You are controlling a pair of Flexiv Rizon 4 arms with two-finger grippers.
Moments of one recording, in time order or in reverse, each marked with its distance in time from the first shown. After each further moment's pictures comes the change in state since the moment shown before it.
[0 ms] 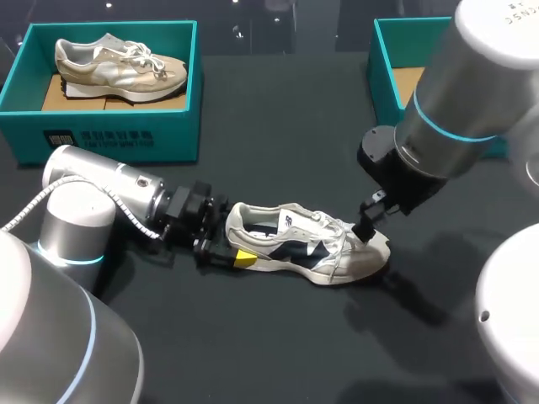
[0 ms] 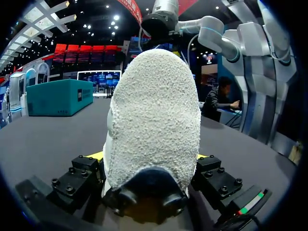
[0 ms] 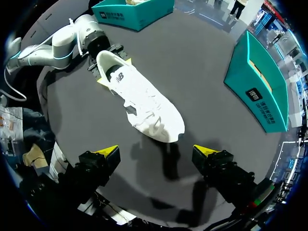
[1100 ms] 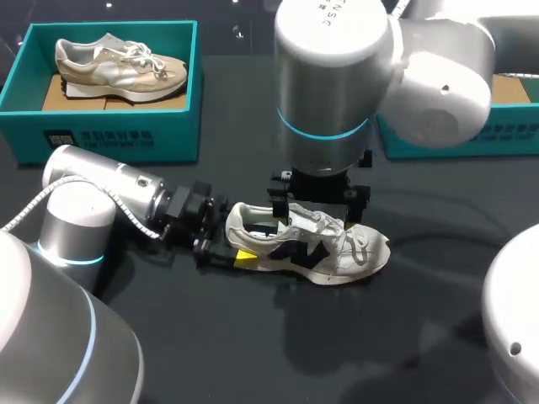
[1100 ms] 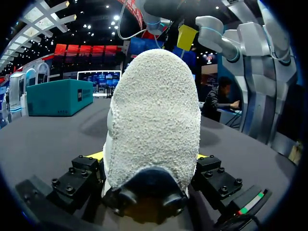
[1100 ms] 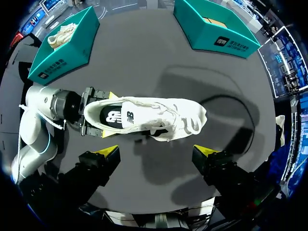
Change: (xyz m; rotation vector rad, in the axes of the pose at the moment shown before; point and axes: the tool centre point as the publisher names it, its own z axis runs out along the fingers) left arm 0.000 0.000 0.000 0.000 0.000 0.000; right arm 0.084 0.069 0.010 0.034 -0.158 0.747
